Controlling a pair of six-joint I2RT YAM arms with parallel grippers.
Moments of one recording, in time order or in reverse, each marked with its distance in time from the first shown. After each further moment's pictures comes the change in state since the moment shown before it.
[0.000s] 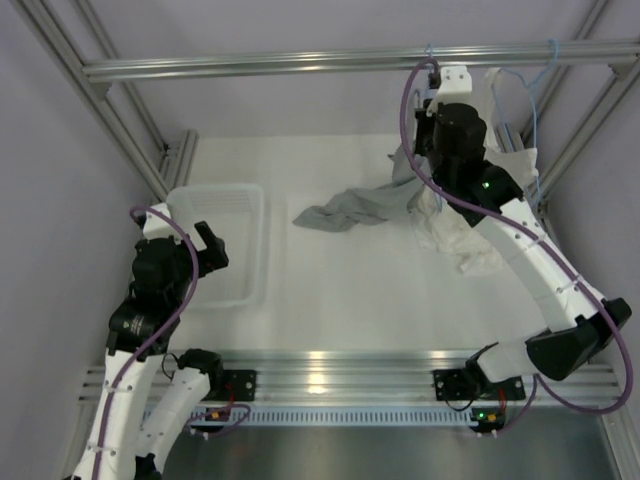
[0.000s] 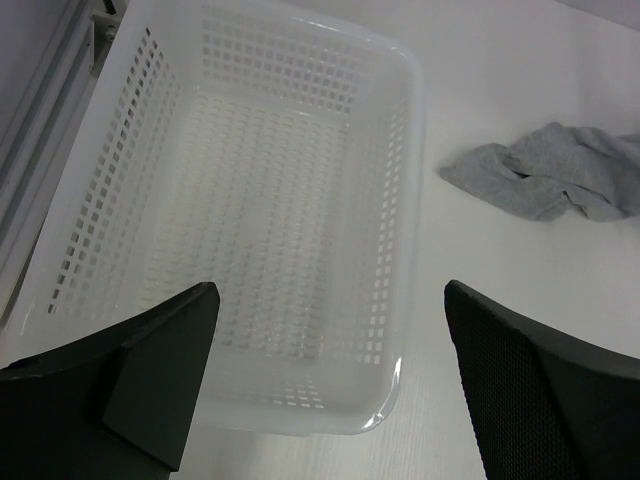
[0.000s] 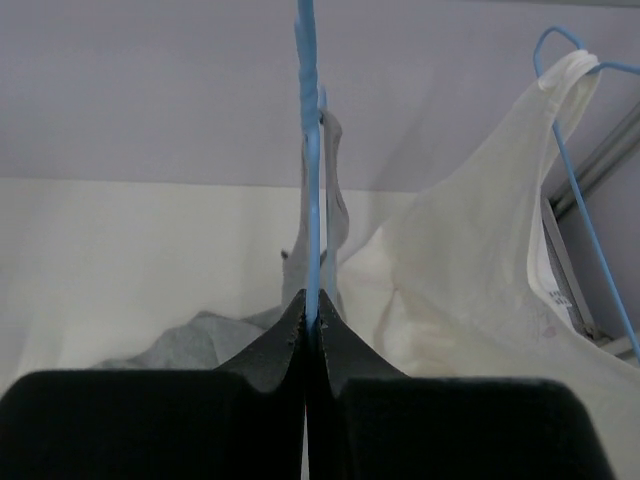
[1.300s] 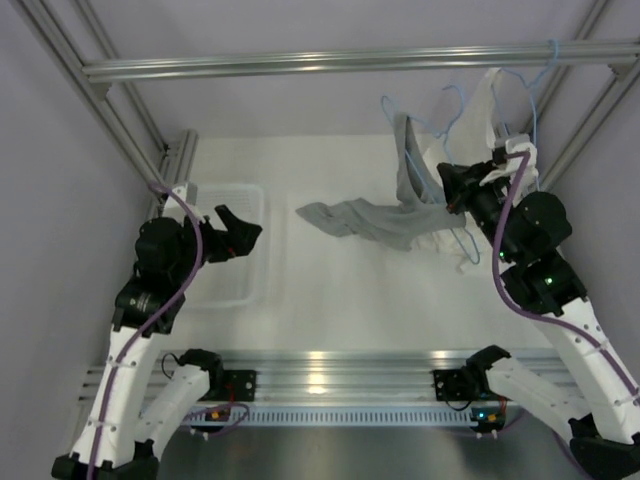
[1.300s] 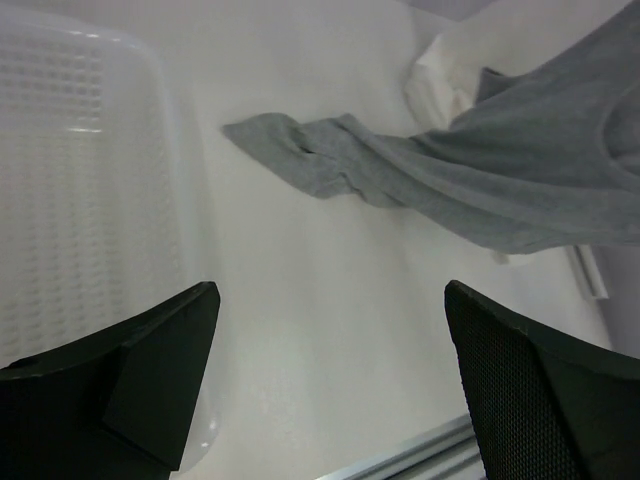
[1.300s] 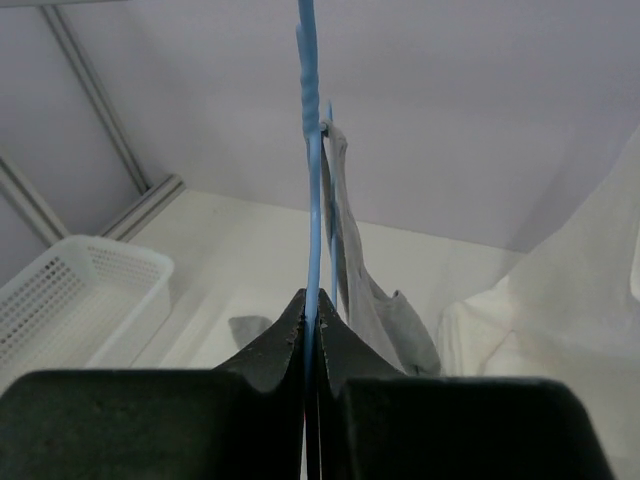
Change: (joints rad) left arm -0.001 0.093 0.034 0.120 0.386 -0.089; right arm -0.092 -0.590 -0.565 0.297 -0.463 0.060
